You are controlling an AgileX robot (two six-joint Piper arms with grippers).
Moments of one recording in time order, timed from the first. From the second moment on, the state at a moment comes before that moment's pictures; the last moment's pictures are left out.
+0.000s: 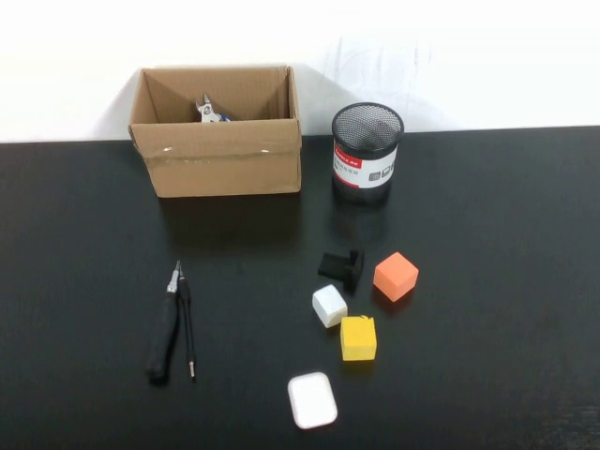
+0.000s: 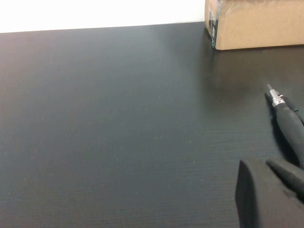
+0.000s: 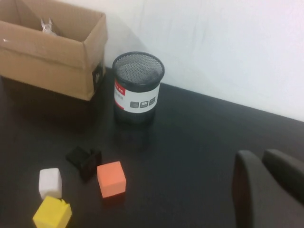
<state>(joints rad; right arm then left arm) 0.61 0.72 -0.77 -0.58 0.58 0.53 -0.04 -0.01 0.03 -0.08 0.35 0.17</state>
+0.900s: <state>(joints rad) 0.29 0.46 -0.43 -0.43 0.40 0.54 -0.04 -0.01 0.03 -0.08 0.35 0.17</state>
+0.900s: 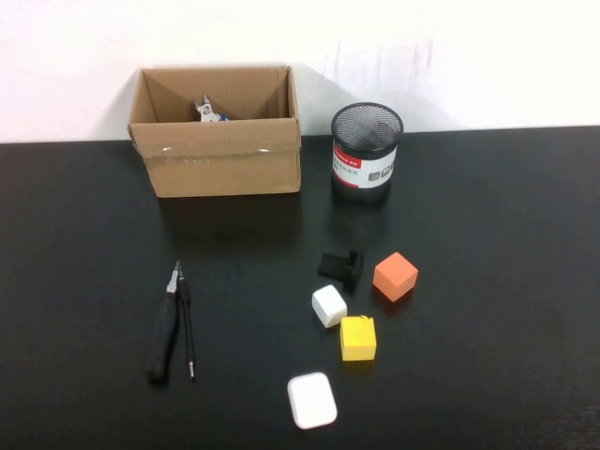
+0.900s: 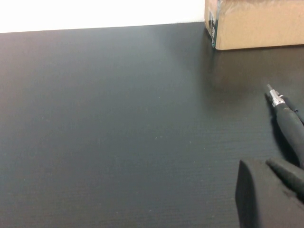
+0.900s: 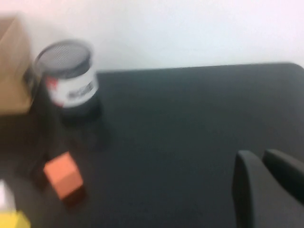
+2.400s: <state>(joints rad) -0.11 -0.01 0.03 -0.03 0.38 -0.07 -0.04 -0.01 0.03 -0.08 0.35 0.17</state>
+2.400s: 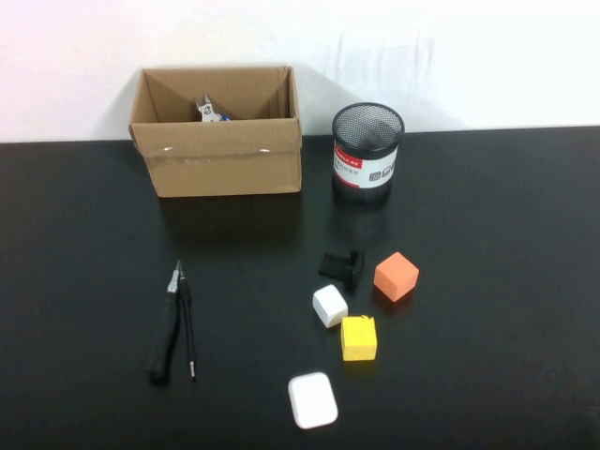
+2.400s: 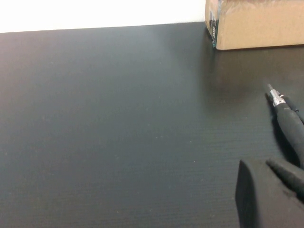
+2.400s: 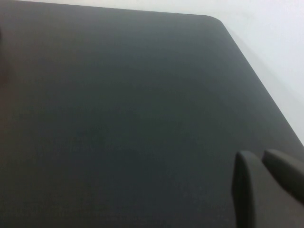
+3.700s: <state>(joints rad) -0.11 -0.01 0.03 -0.03 0.38 -0.07 -0.04 -0.01 0.03 0.01 0.08 0.13</state>
